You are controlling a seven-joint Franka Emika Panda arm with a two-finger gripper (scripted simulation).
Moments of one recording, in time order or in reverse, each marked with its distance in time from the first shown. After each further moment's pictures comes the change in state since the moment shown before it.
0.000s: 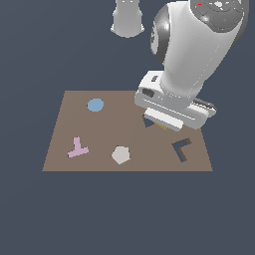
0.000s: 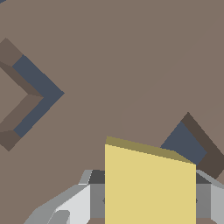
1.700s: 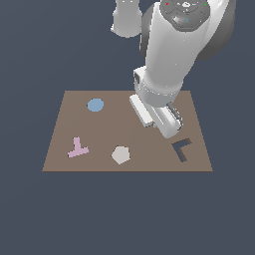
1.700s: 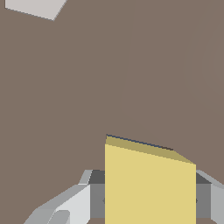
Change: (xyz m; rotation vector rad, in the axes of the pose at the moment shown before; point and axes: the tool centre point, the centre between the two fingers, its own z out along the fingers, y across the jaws) arm 0.007 0.038 0.004 -0.001 -0.001 0.669
